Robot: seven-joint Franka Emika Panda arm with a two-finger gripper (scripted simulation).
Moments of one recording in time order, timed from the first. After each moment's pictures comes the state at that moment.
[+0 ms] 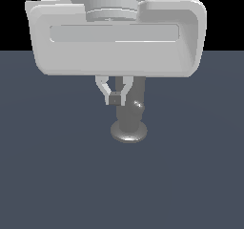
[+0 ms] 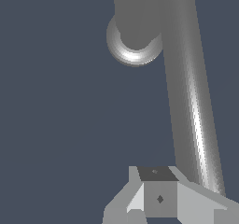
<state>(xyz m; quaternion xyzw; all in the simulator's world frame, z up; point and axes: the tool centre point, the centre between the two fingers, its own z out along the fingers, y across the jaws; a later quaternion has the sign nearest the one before) -0.228 0.010 0.227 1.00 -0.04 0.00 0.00</state>
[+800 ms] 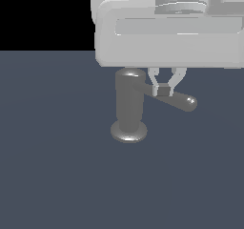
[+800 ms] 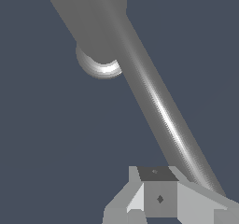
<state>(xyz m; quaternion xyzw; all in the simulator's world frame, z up) -0.213 -0.065 0.236 1.00 -0.04 0.02 0.00</state>
